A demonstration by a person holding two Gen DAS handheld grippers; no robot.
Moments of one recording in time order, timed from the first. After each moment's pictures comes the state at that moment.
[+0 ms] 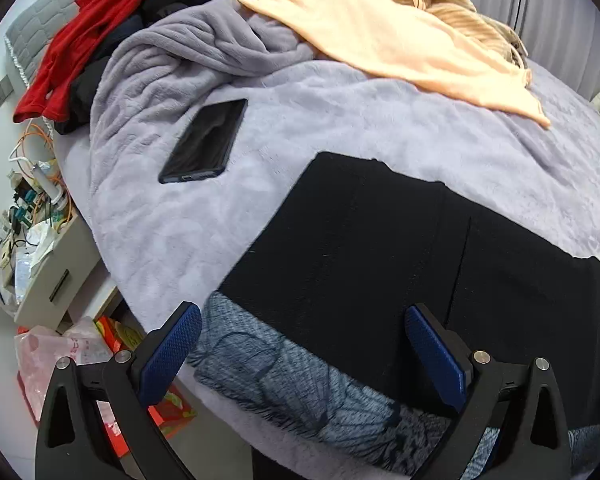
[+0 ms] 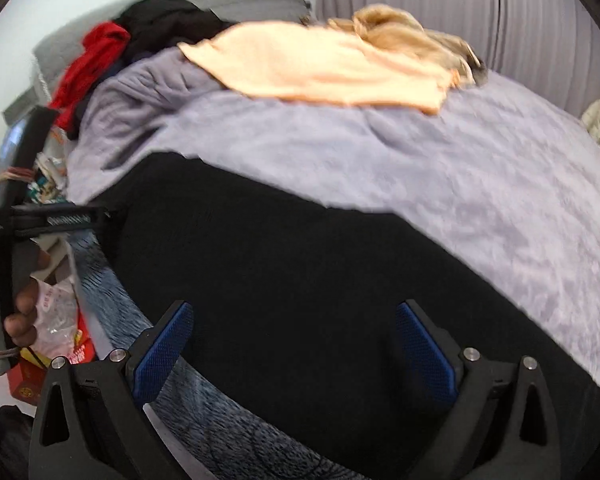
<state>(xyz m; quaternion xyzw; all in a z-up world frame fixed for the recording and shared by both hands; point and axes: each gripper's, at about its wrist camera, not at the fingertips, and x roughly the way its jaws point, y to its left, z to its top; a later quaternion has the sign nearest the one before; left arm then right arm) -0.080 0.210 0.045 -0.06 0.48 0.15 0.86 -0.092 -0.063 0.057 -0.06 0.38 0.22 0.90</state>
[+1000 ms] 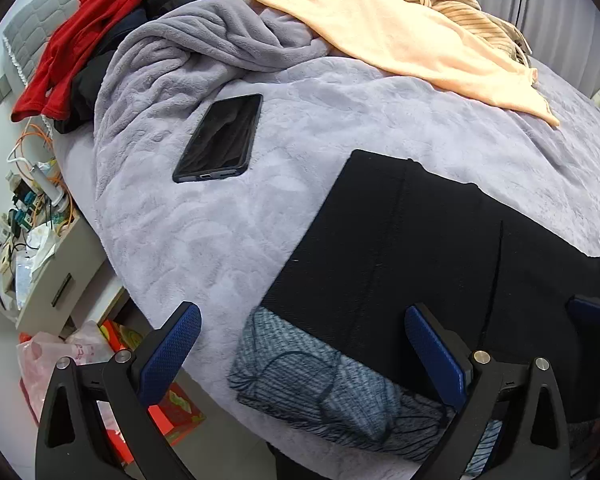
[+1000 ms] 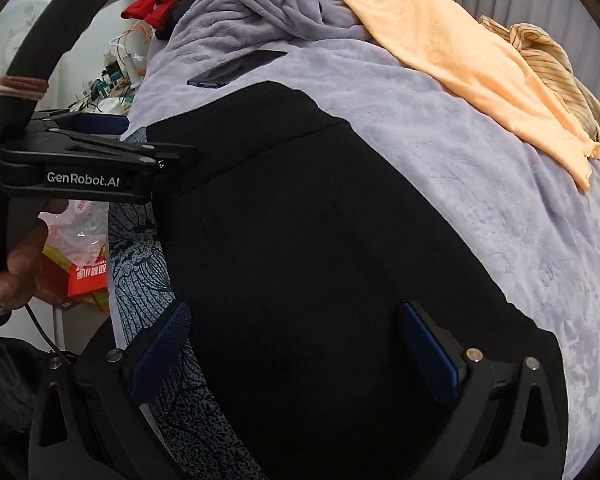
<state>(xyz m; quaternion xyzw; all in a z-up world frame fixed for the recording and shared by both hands) -0.078 0.240 0.035 -0.06 0.49 0.14 0.86 -0.050 0.048 0.009 -0.20 0.46 0.36 0.79</state>
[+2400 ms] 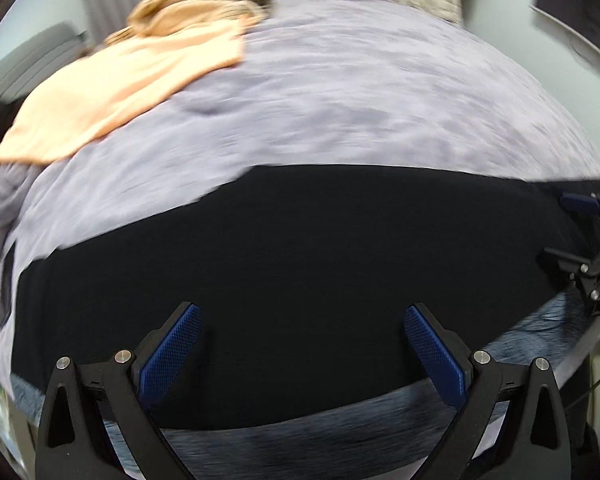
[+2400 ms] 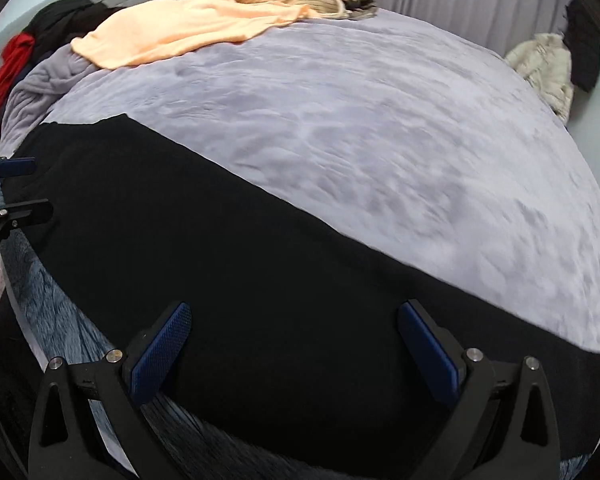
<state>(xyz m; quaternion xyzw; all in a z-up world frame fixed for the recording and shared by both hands) -0.101 -0.066 0.056 0.13 0.49 -0.18 0.84 -0.136 -0.321 0.019 -0.05 0.49 0.05 0.87</state>
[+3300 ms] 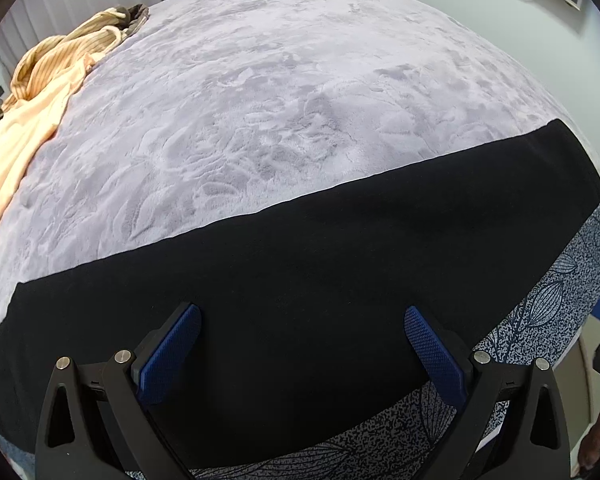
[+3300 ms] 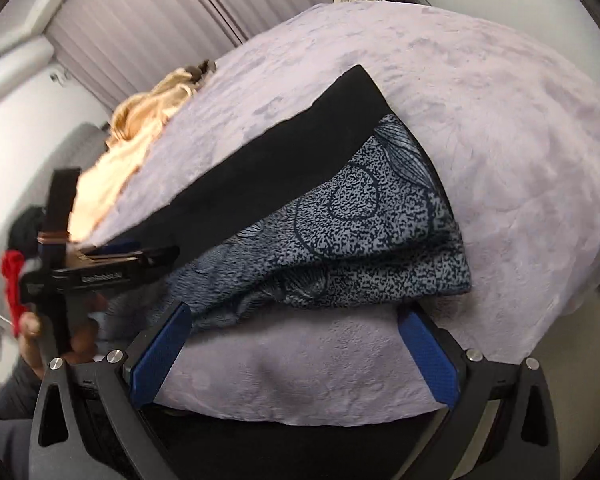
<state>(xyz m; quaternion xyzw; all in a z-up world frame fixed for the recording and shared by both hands) -0.123 -0.285 0.048 0.17 0.52 -0.27 0.80 -0.323 -0.478 0.020 0.29 0.38 -0.04 0.88</state>
